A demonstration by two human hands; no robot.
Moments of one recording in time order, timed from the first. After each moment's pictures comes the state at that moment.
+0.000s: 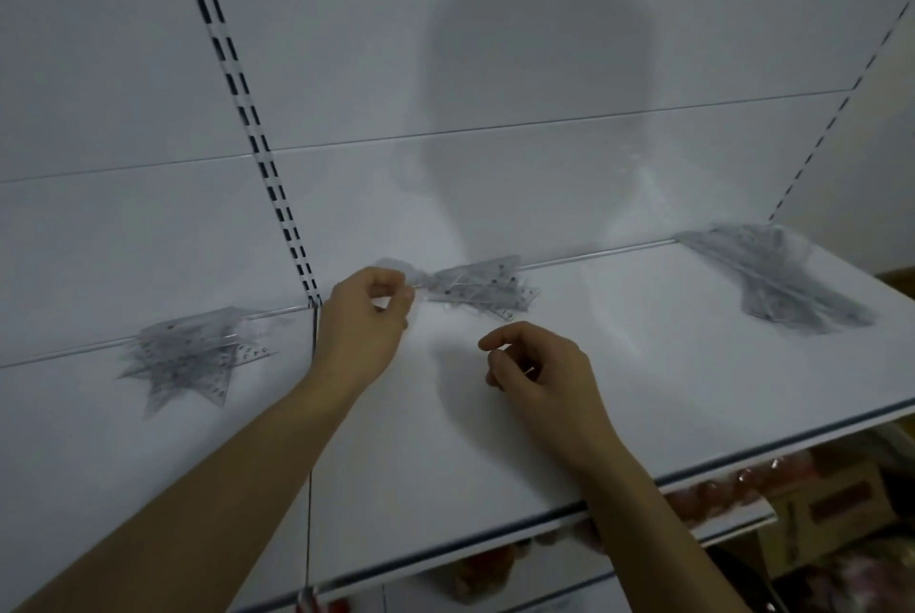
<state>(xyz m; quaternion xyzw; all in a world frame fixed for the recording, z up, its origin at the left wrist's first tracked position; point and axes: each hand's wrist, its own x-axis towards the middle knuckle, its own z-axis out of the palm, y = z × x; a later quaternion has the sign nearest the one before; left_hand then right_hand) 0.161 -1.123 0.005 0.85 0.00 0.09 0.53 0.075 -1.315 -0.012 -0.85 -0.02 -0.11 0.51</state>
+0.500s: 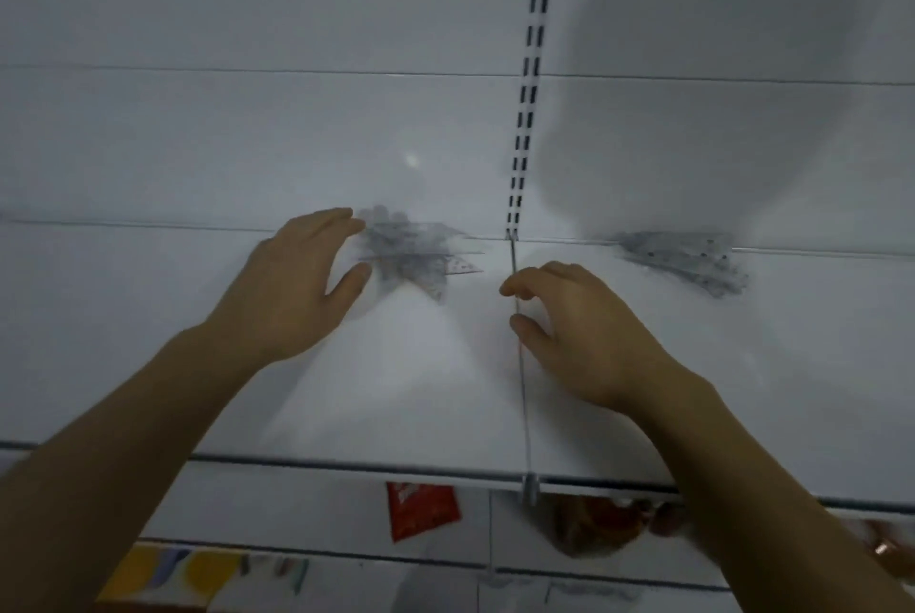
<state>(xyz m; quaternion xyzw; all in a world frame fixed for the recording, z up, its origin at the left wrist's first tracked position) 0.072 -0.876 0.024 0.98 -0.06 0.13 0.13 0.090 -1.176 0.019 -0.94 -0.26 -0.02 0.22</state>
